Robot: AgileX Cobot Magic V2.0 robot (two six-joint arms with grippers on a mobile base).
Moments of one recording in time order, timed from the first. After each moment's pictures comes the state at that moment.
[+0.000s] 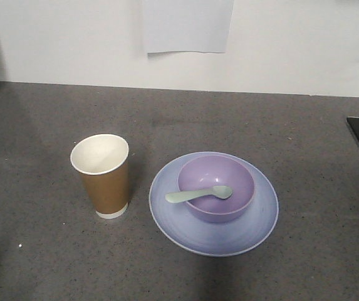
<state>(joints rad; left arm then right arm) -0.08 -0.01 0.02 0.02 0.08 -0.08 0.30 0.57 -0.77 -0.24 0.93 0.28</state>
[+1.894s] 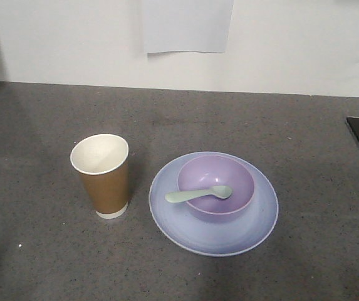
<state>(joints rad) -0.08 -0.01 0.02 0.02 0.08 -0.08 -0.03 -0.01 0.03 -0.02 0.00 0.05</state>
